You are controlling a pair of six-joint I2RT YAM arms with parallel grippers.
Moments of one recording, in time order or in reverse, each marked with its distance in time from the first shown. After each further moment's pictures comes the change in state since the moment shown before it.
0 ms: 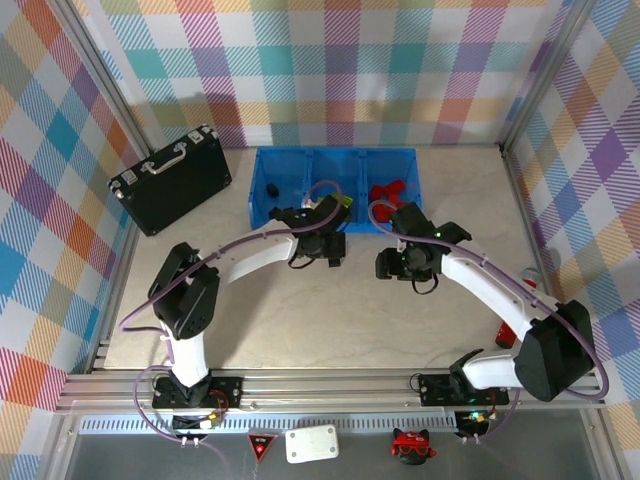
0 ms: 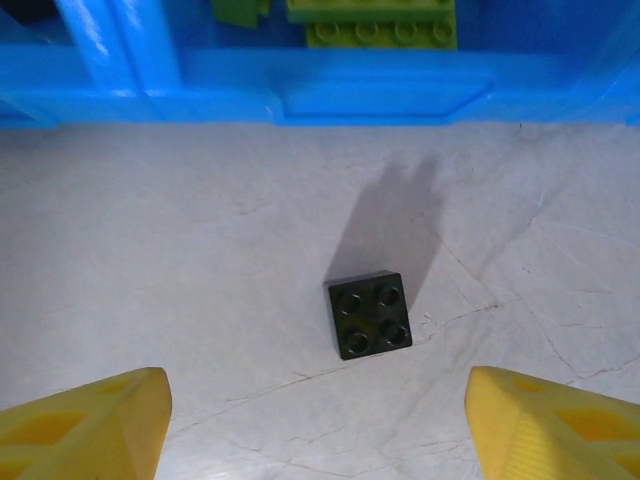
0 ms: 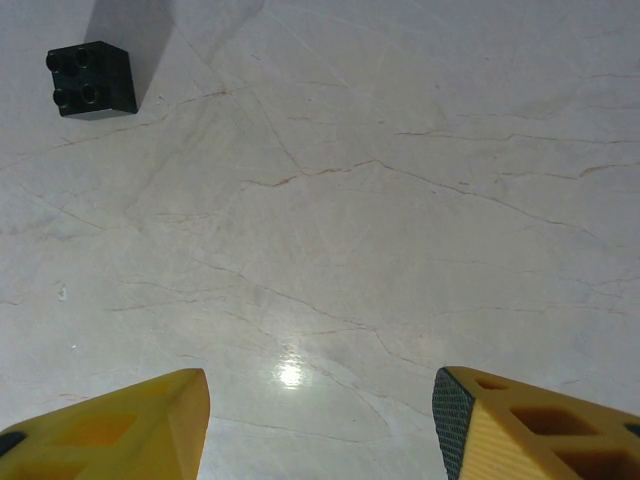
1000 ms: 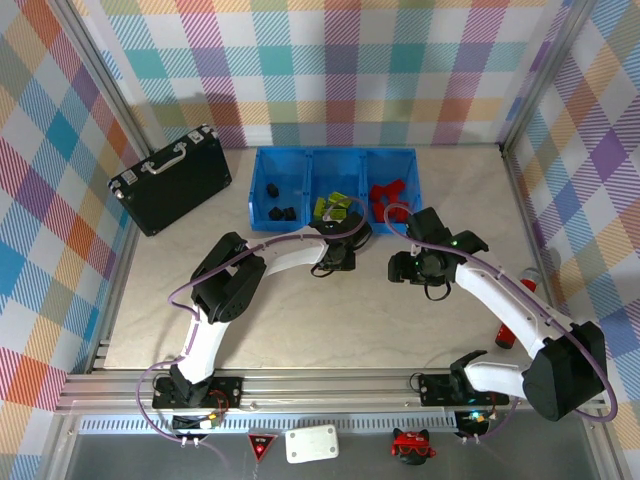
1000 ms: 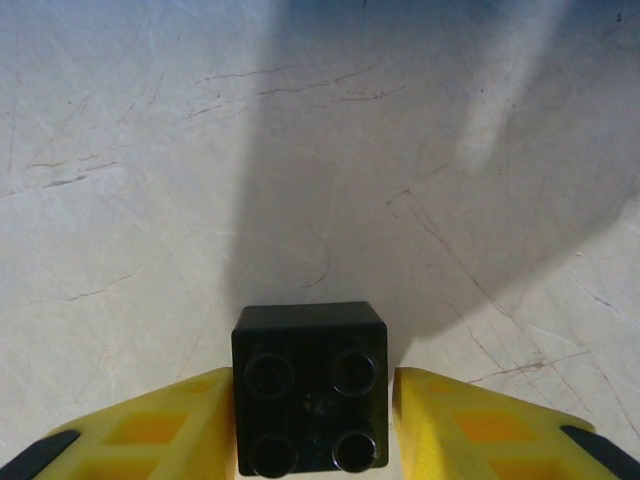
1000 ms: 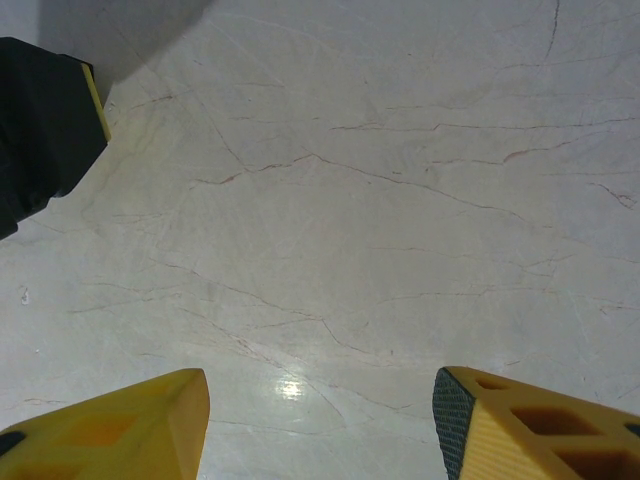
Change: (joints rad) left arm -0.048 0.249 0.103 0.036 0.008 -0.073; right arm -0.069 -0.100 -0.072 -0.003 0.006 -0.034
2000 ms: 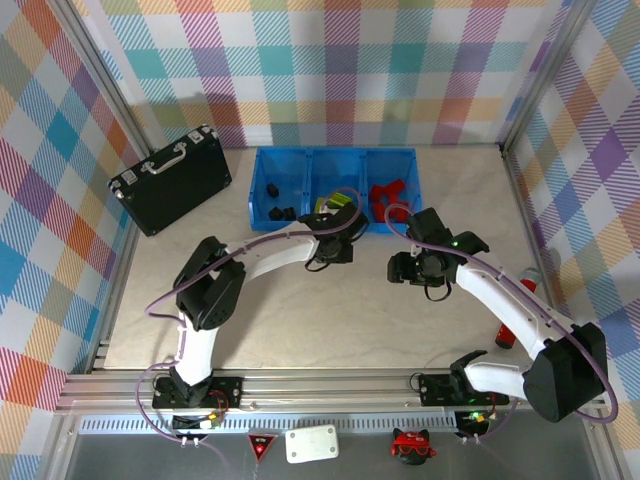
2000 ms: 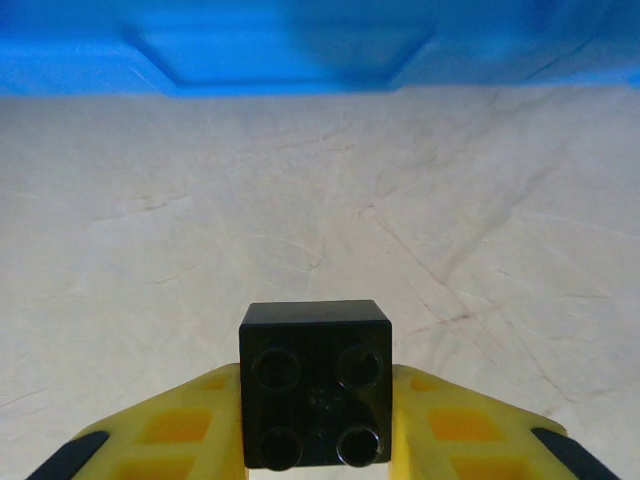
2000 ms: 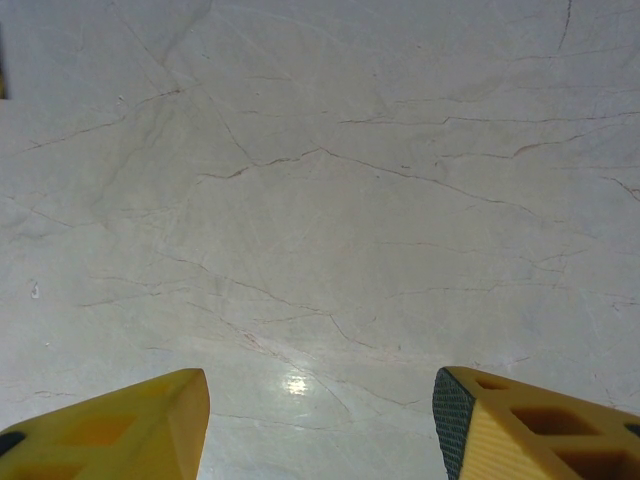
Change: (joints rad) left arm 0.013 -0.154 -0.013 -0.050 -0.022 0.050; right arm -0.001 -0.003 -0.004 0.000 -0.018 0.003
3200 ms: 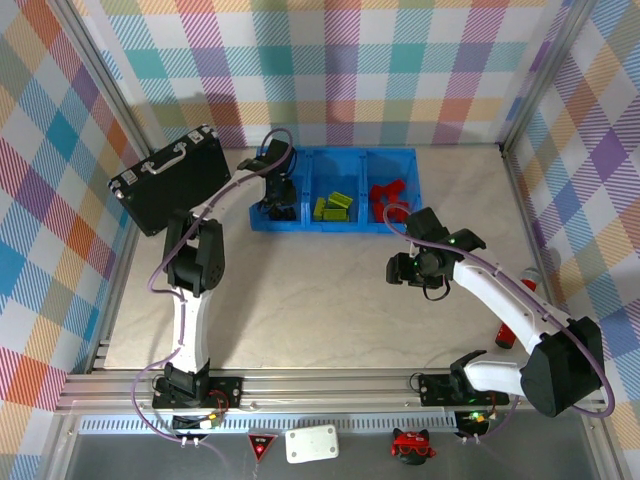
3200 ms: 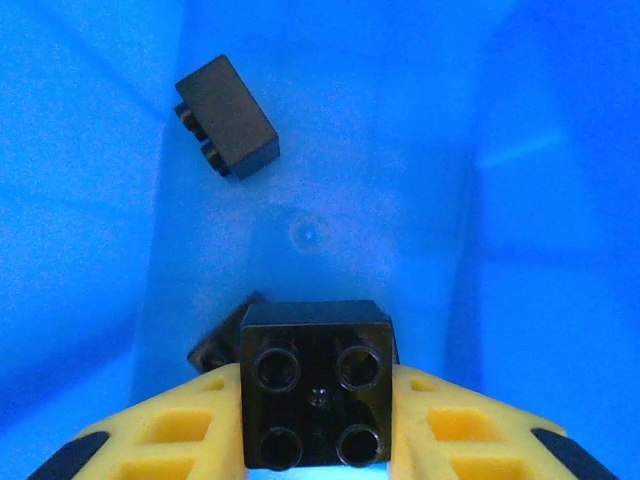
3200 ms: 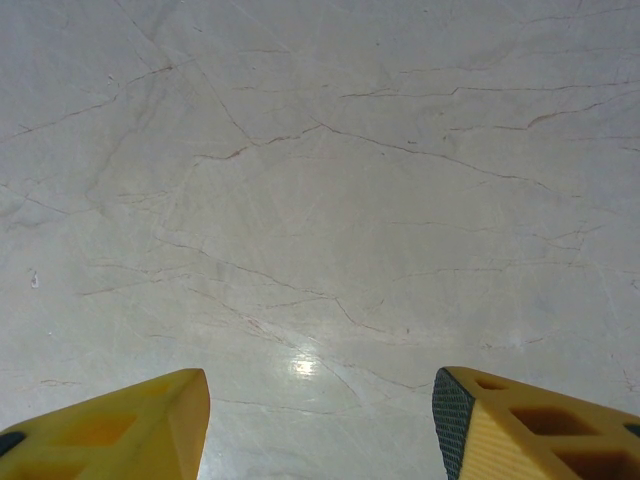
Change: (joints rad) left arm 0.469 0.226 0.345 -0.071 0.102 0.270; right arm 0.000 0.027 0.012 -0.026 -0.025 0.026
